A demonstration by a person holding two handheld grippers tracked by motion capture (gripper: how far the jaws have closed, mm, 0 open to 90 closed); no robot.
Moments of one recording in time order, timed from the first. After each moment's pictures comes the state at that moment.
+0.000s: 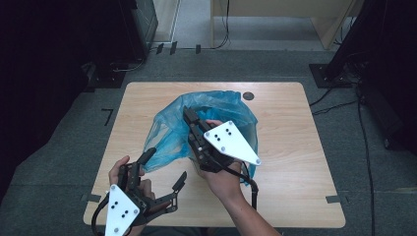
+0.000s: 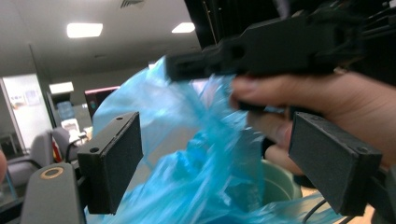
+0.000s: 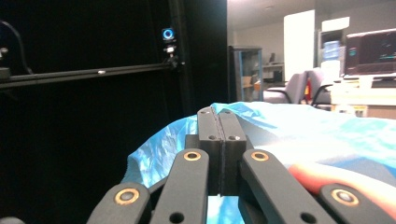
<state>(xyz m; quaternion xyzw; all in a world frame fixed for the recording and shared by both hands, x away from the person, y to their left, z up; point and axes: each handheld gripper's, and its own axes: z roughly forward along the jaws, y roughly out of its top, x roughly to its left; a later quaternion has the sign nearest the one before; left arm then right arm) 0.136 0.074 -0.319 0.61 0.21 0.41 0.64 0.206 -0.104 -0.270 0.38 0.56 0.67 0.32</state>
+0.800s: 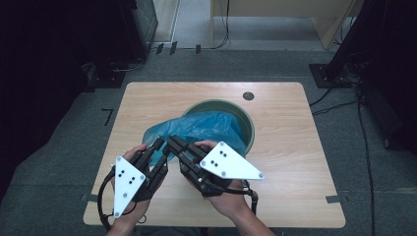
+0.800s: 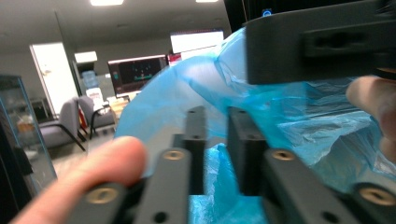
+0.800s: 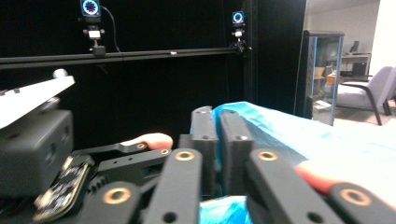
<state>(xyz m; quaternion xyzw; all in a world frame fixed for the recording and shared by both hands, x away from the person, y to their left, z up) 0.178 0.075 -0.314 0.63 0.28 0.40 0.61 0.174 -0.107 -0.279 0.28 0.63 0.69 0.23</state>
